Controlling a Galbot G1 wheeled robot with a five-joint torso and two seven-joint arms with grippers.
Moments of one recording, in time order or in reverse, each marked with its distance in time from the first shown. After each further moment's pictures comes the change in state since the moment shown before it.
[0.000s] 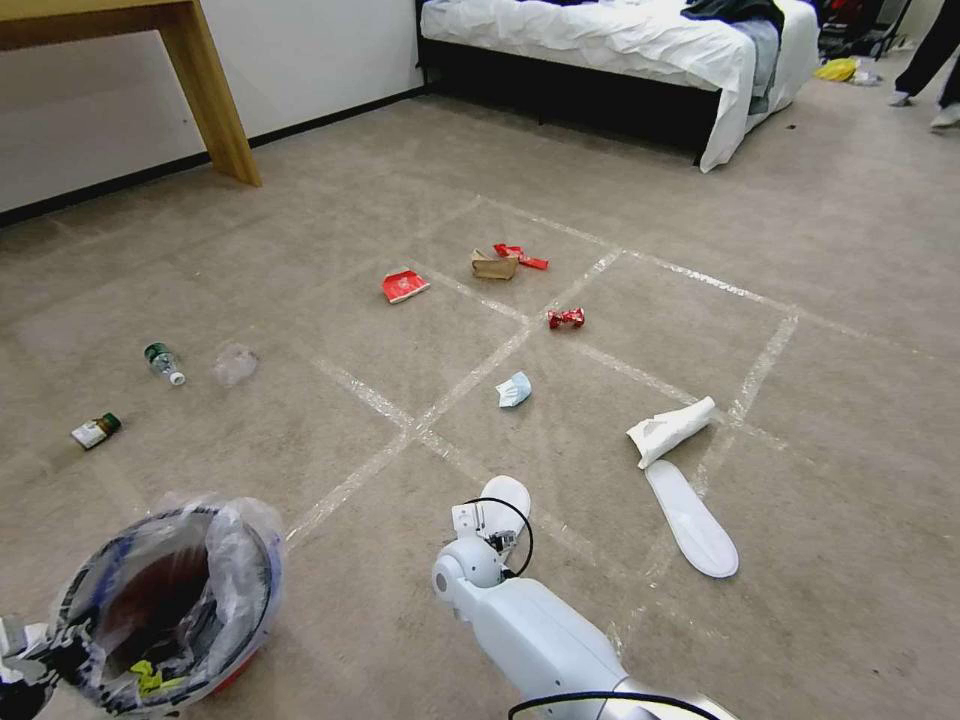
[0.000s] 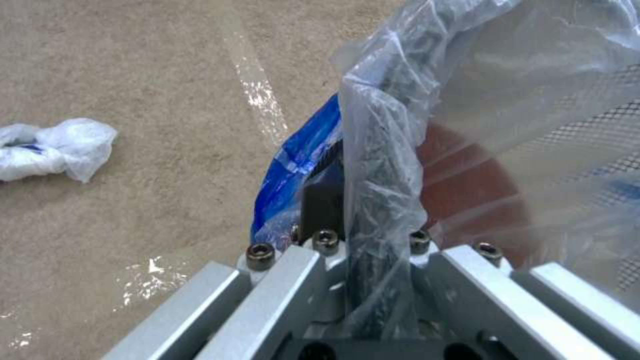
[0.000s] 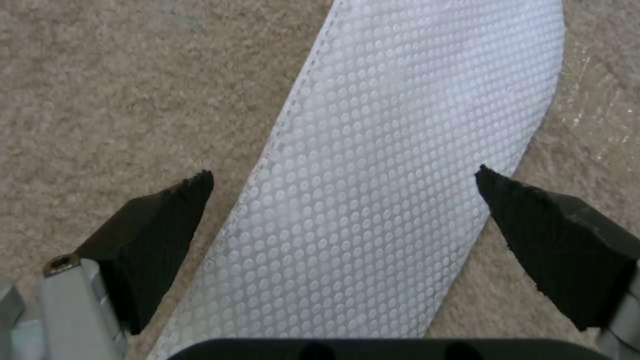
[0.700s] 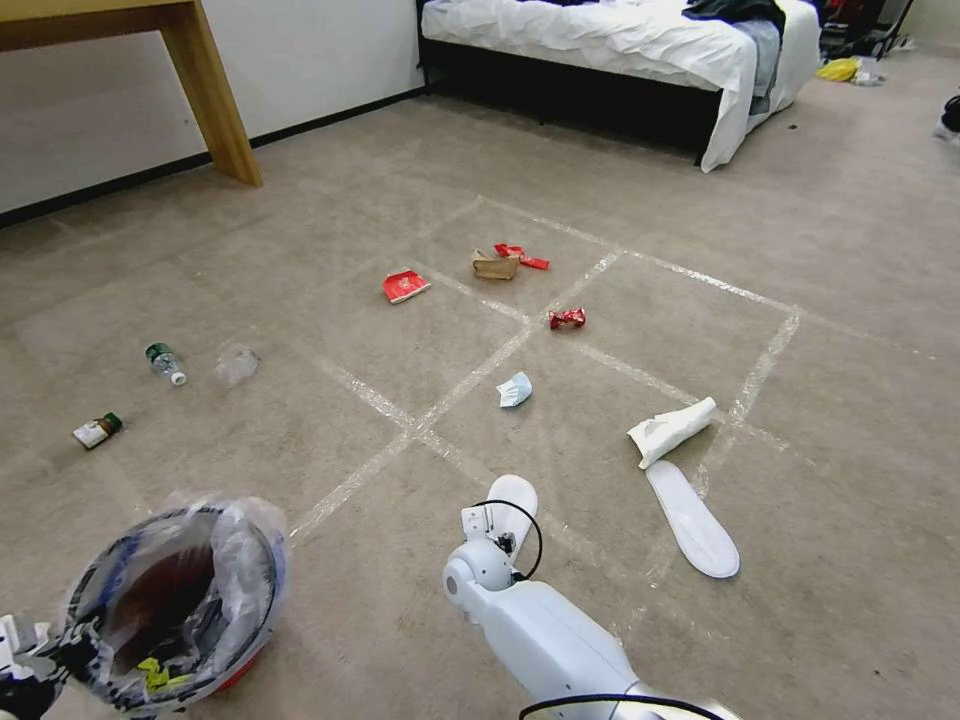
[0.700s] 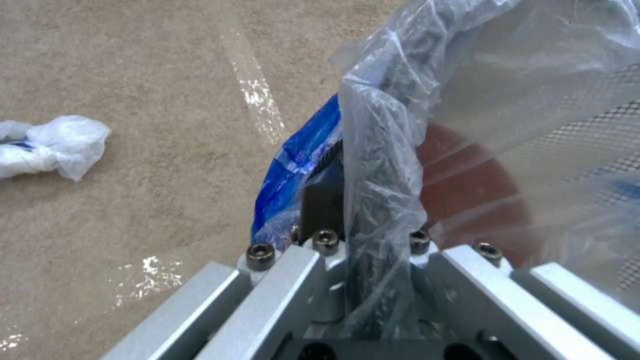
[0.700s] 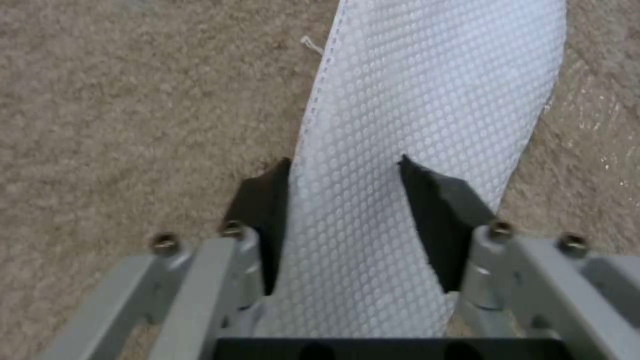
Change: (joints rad) left arm -0.018 -0.004 0.020 0.010 0.014 -0.002 -0.006; right arm -0.022 -0.032 0.008 0.030 -0.006 0.002 0.001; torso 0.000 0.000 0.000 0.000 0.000
